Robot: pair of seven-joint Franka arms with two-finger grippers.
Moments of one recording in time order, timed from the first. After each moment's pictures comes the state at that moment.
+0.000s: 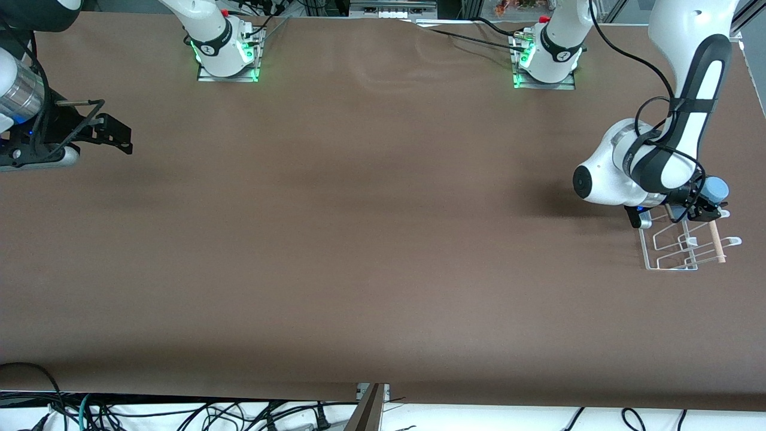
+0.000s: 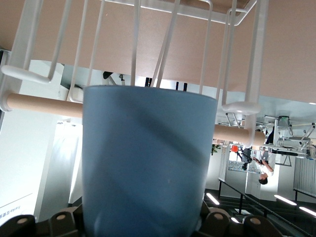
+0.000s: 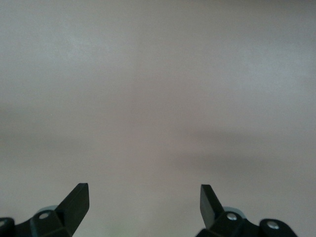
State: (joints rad) left arm 0.05 0.36 -0.09 -2.12 1.41 1.65 0.49; right arm 0.06 0.02 0.00 -1.65 -0.04 1.62 -0.05
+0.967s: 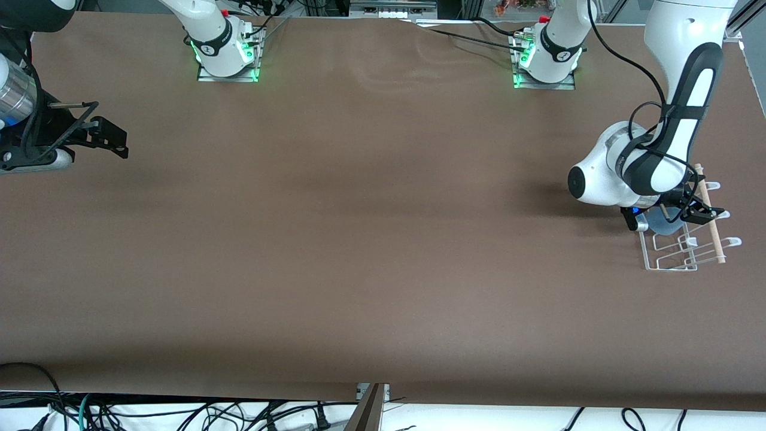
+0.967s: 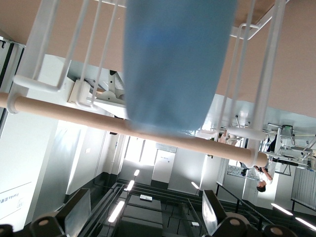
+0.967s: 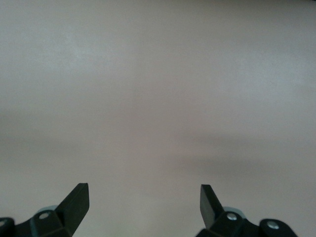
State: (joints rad) left arm 0.05 0.38 -0.10 -2.12 1.43 1.65 0.40; right arm 0.06 0.03 0.00 -1.61 -0.04 1.62 -0.05
